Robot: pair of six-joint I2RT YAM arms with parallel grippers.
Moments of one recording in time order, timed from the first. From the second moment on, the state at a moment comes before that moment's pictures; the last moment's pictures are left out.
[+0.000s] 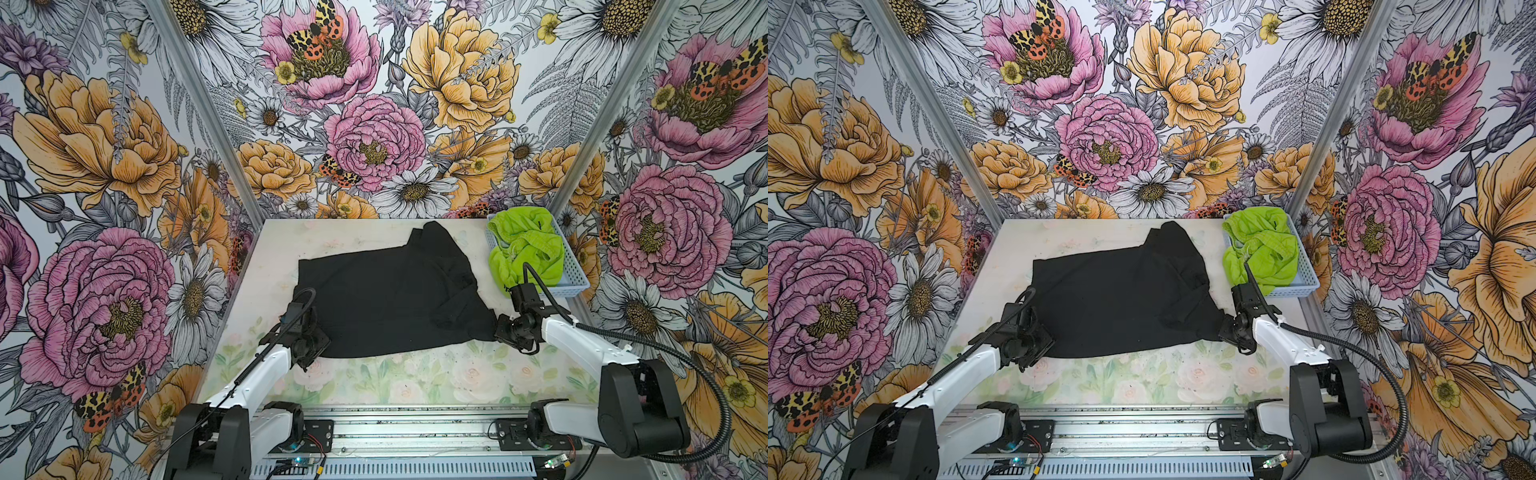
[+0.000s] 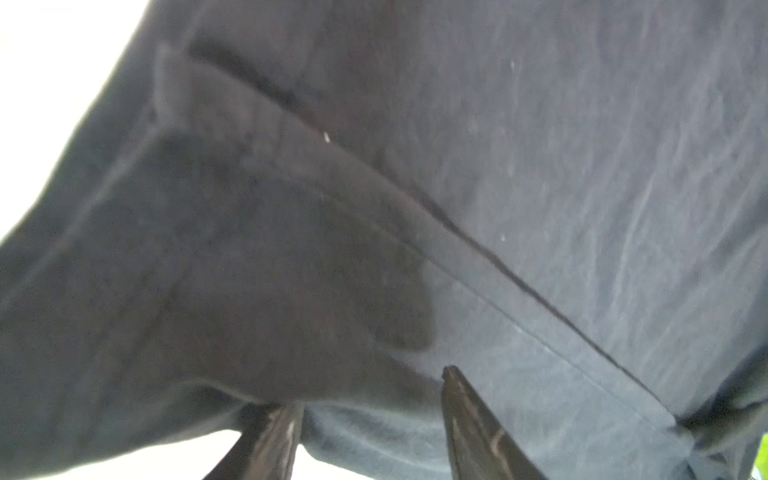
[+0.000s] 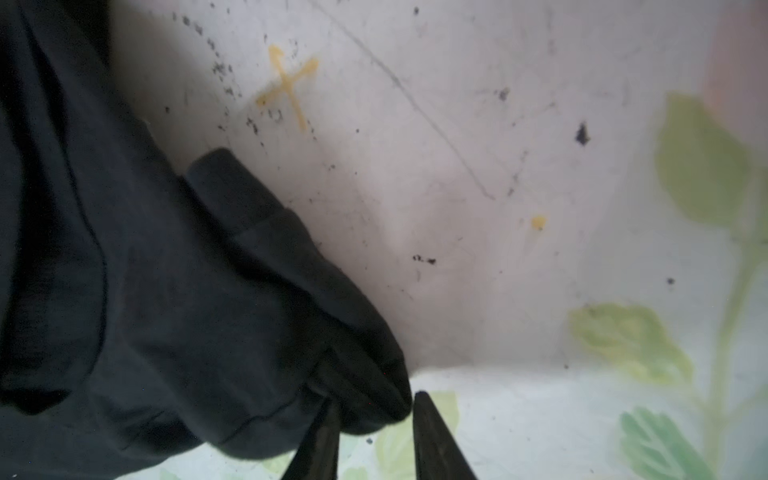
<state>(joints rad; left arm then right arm) -0.09 1.11 0.45 -0.48 0.09 -0.89 0.09 1.32 0.66 -0.66 -0.09 0.51</state>
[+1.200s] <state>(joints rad) -0.11 1.13 0.64 -0.66 0.07 -0.84 0.15 1.49 1.02 -0.75 -0.07 0.51</state>
